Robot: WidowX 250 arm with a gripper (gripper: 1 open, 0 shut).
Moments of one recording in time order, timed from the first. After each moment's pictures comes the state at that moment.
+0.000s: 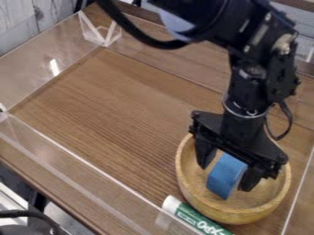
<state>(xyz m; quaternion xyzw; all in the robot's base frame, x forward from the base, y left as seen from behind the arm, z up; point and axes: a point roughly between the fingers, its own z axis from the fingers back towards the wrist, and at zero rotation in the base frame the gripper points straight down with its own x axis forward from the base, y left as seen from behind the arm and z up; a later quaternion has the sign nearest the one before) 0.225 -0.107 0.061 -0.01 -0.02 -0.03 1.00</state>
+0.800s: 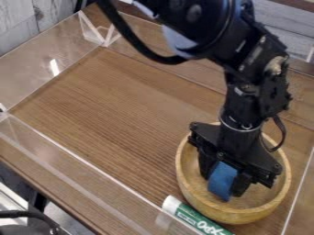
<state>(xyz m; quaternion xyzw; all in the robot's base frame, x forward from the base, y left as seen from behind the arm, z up) 0.225 -0.104 0.043 -0.01 -0.02 -0.03 1.00</state>
